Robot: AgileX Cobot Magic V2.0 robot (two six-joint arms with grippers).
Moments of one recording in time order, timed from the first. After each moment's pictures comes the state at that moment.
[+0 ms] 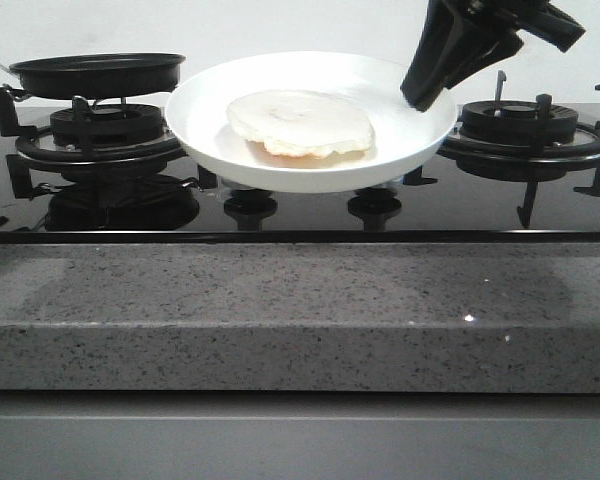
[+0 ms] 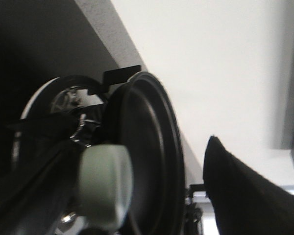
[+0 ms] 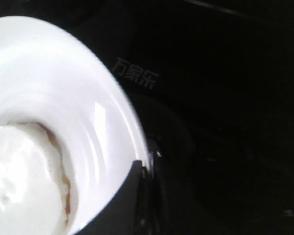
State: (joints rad) left arm 0.36 1.78 -1.20 -1.67 0.96 0.77; right arm 0.24 1.62 -1.37 0.51 0.86 -0.28
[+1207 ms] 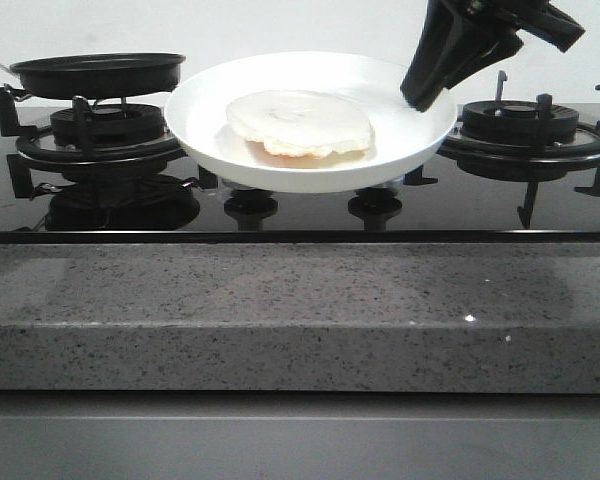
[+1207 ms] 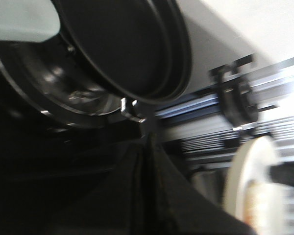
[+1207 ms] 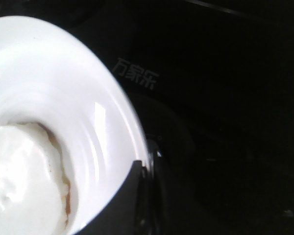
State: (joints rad) left arm 0.32 1.57 -1.20 -1.16 1.11 0.72; right arm 0.24 1.62 -1.37 0.51 0.86 -0.28
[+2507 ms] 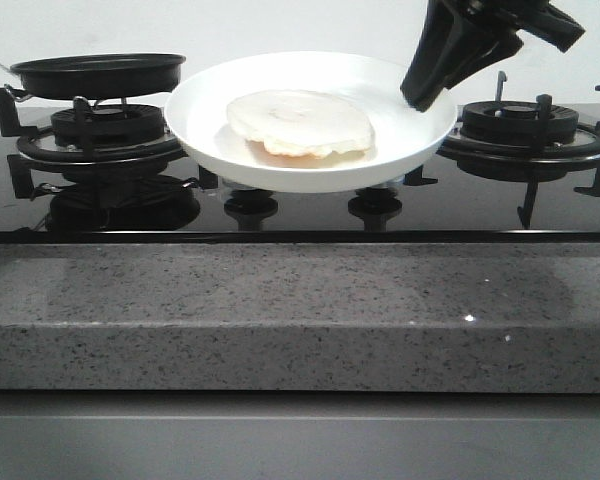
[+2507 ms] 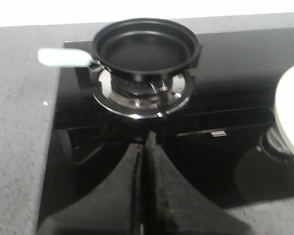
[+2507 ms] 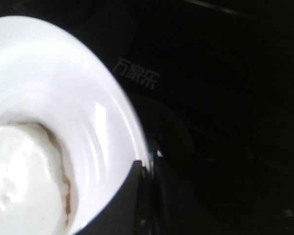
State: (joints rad) left arm -0.18 0.67 -0.64 -0.15 0.43 0.12; right arm 0.24 1.62 -1.37 0.51 0.86 -0.28
